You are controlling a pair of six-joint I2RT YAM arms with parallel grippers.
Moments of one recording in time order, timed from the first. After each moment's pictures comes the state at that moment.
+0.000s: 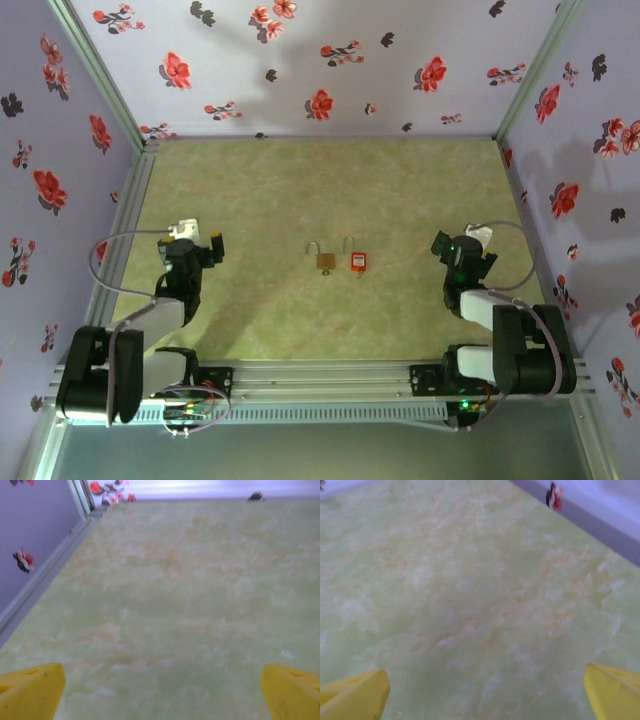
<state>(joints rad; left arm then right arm) -0.14 1.18 0.24 0.54 -0.29 -0.02 0.03 1.27 0.24 0.57 0.38 0.26</state>
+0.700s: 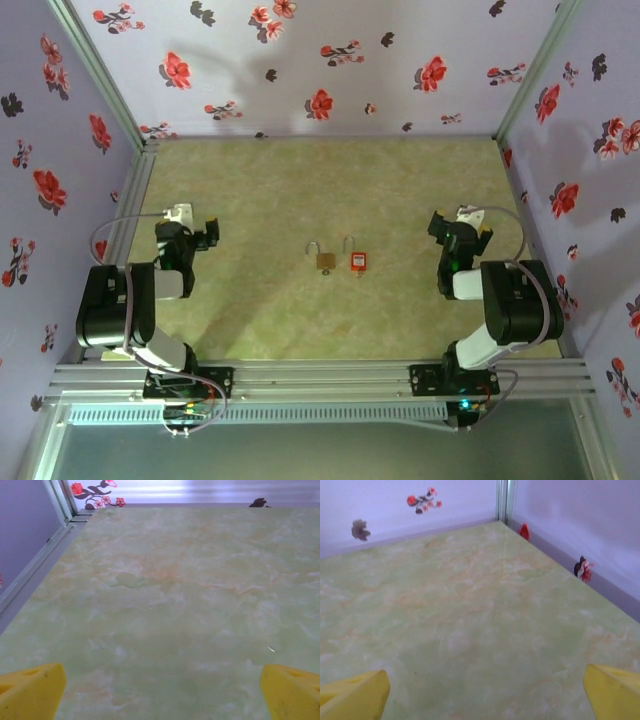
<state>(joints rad) 0.02 1.55 0.40 0.79 -0.06 0.02 0.04 1.55 0.36 0.86 0.39 0.14</state>
